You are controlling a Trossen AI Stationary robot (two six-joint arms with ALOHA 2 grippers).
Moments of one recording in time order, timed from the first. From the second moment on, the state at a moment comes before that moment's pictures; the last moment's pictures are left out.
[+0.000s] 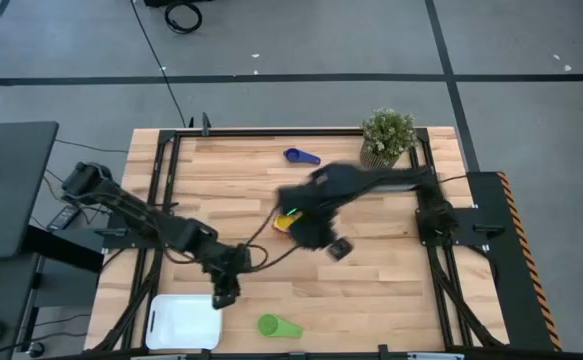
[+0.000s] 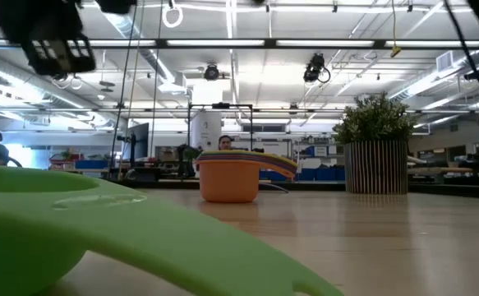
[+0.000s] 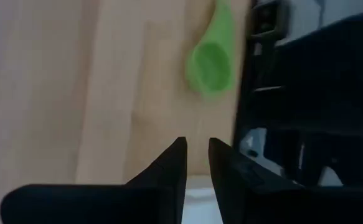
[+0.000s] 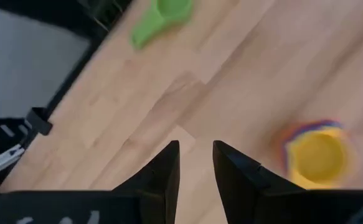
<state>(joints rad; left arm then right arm) -0.43 1.43 0.99 -0.50 0.23 -0.75 0.15 2.05 2.35 -1.57 -0.37 -0.49</state>
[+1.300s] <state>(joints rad) -0.55 1.60 1.00 -0.39 0.00 -0.74 0.19 1.71 2.19 -1.57 -0.32 -0.47</state>
